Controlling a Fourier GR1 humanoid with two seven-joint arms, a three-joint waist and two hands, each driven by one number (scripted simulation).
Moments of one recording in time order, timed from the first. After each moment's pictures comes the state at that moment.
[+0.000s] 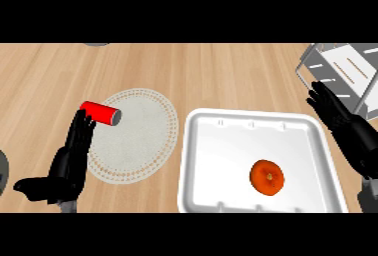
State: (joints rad) left arm 0.05 0.25 -0.17 -1.58 0.23 0.29 -0.16; right arm -0.10 -0.45 0.04 -1.69 -0.25 0.12 0.13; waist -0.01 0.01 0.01
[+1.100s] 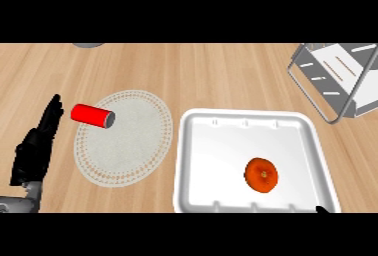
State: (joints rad) left arm -0.06 0.47 -0.13 -1.49 0.06 0.29 0.01; right arm 0.60 -0.12 0.03 -2.02 0.28 -0.65 0.37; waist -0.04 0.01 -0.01
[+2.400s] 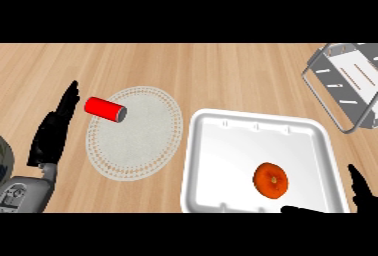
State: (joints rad) left arm -0.19 0.43 -0.15 -1.44 0.02 0.25 0.06; right arm 0.29 -0.18 0.18 -2.19 0.63 -0.15 1.25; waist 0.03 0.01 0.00
